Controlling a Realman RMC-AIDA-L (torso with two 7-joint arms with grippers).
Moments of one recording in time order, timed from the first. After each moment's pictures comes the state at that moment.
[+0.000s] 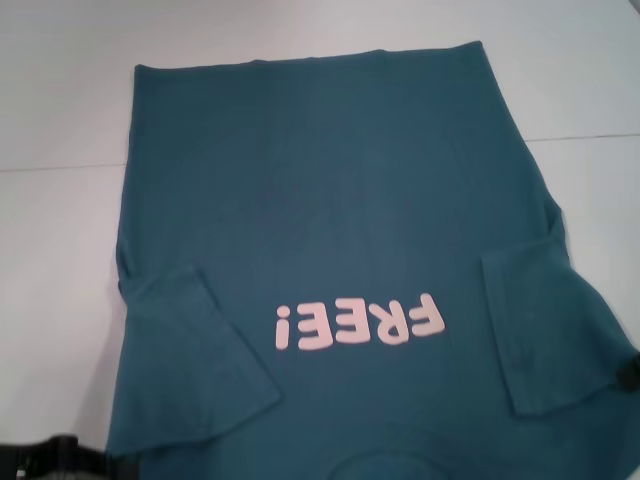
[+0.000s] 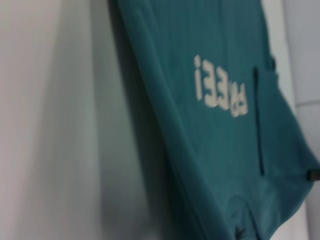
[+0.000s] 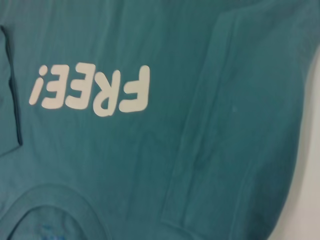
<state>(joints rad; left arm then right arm) -0.47 -2.06 0.48 0.81 2.46 1.83 -2.43 0.60 1.90 -0.67 -0.90 -2.63 -1.74 2.44</state>
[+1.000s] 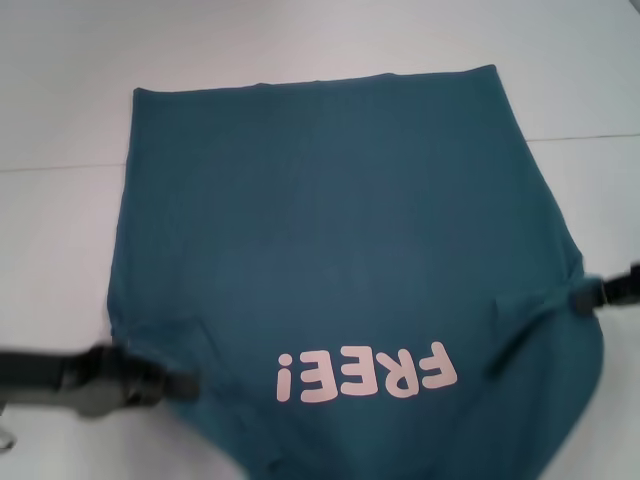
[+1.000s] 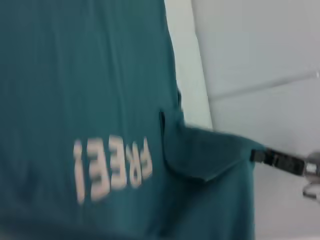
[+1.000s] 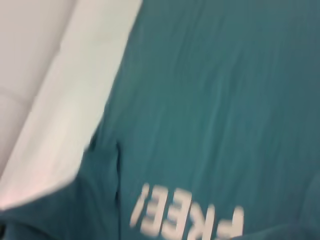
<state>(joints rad) -0.61 -2.03 0.50 0.74 2.31 1.91 -2.47 0.58 1.92 -0.54 -0.96 -2.37 -1.83 2.39</state>
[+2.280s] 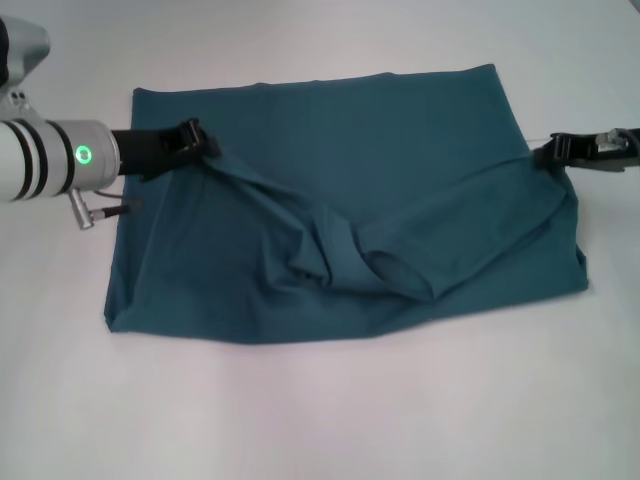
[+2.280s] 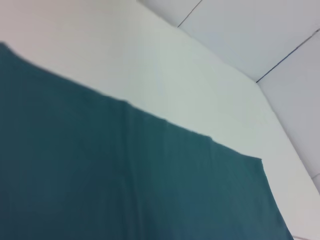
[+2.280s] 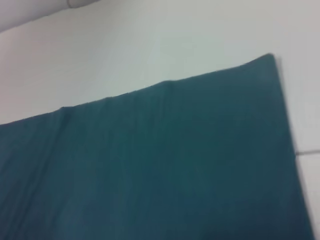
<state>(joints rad) -0.94 -2.06 0.64 0.52 2.27 0.86 -2.48 0.79 1.95 -0.71 -0.65 -2.45 -0.91 2.48</state>
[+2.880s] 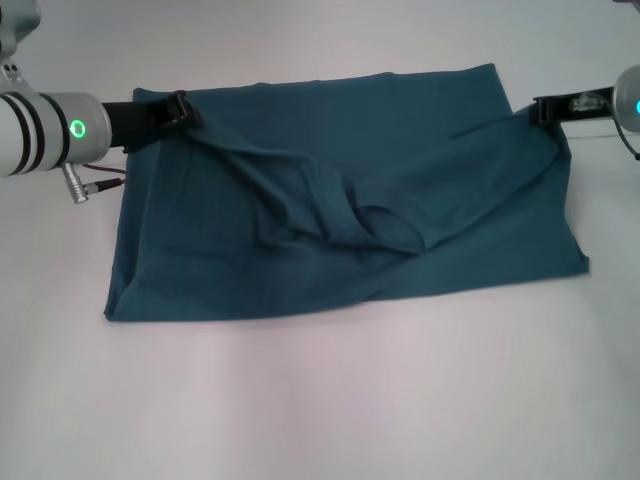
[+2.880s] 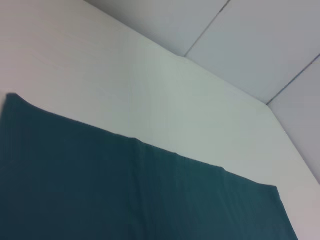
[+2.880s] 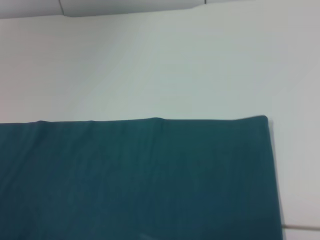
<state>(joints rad) -0.97 -2.05 0.65 0.51 2.28 0.77 -2.48 0.90 1.94 -0.76 -0.57 -2.58 -0.71 2.46</state>
